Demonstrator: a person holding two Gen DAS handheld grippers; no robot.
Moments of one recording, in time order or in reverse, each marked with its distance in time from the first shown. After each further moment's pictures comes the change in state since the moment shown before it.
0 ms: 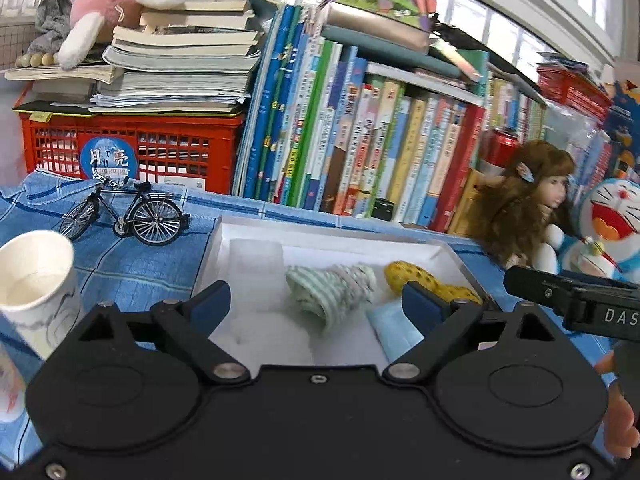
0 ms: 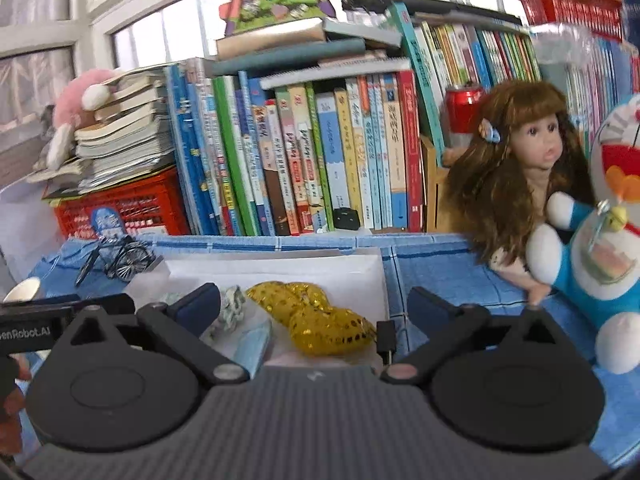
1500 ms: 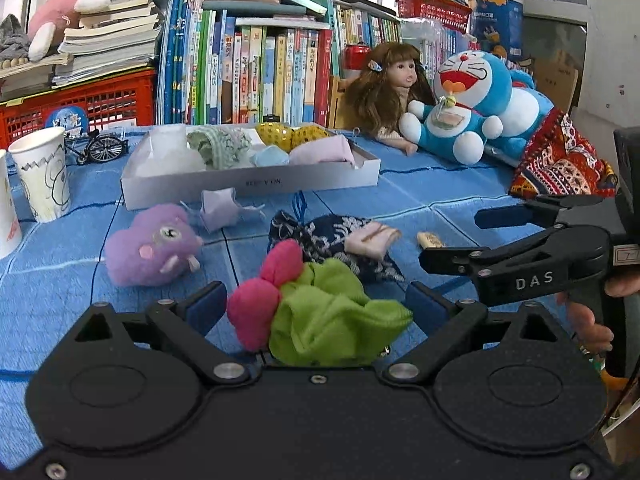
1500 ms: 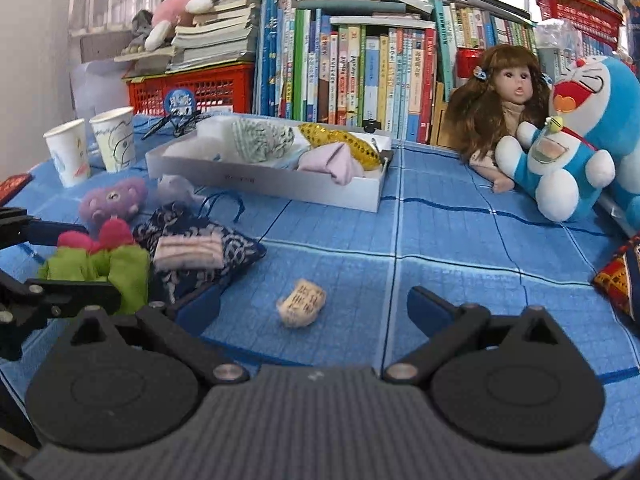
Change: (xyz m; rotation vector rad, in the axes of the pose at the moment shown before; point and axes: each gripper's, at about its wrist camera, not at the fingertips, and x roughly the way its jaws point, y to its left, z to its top) left arm -0.158 -0.052 -0.180 0.235 0.055 -0.177; right arm -0.134 -0.010 -0.150 -0.215 0.092 0.060
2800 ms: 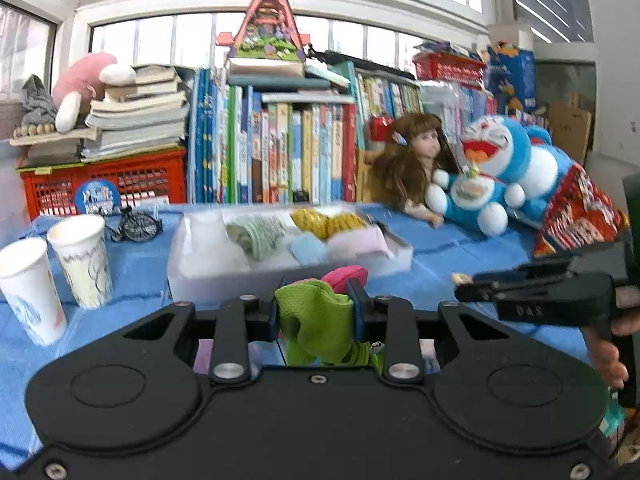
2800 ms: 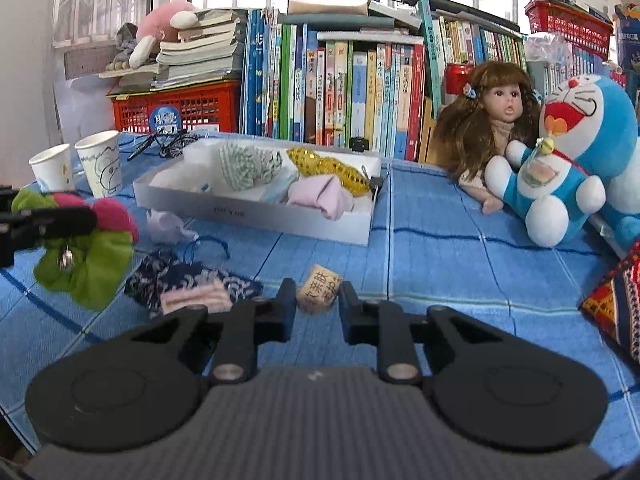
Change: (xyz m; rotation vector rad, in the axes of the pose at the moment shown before) left arm -0.023 0.026 0.061 0.024 -0.184 0.073; right arm 0.000 0.000 0.031 0.027 -0.025 -0.045
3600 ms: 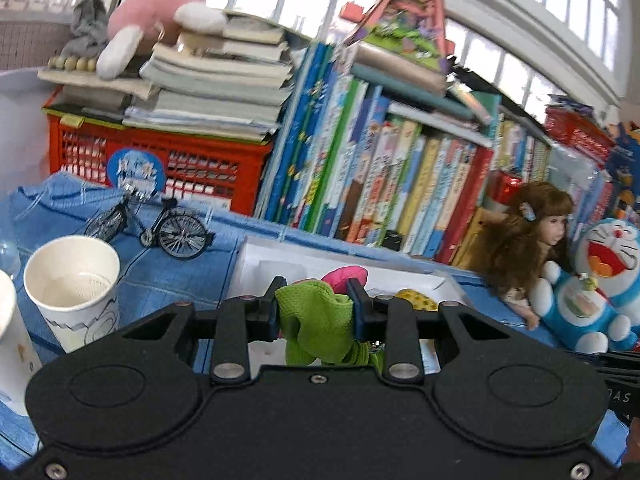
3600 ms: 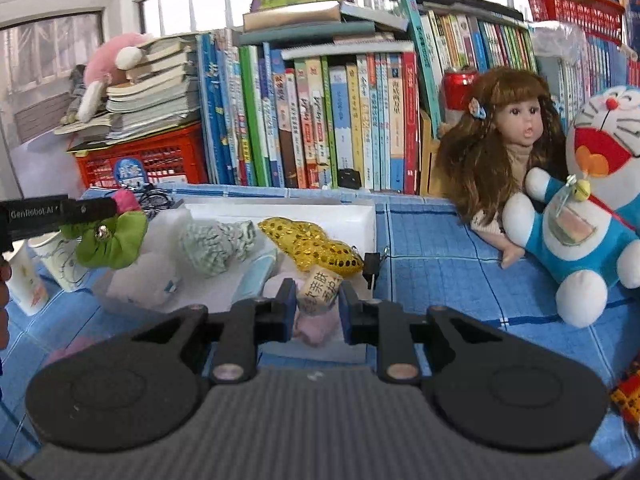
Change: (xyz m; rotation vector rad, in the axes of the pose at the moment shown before) left arm 0.155 0.109 0.078 -0.317 0.065 0.157; right arm 0.079 -0.026 0.096 0.131 0.031 0.005
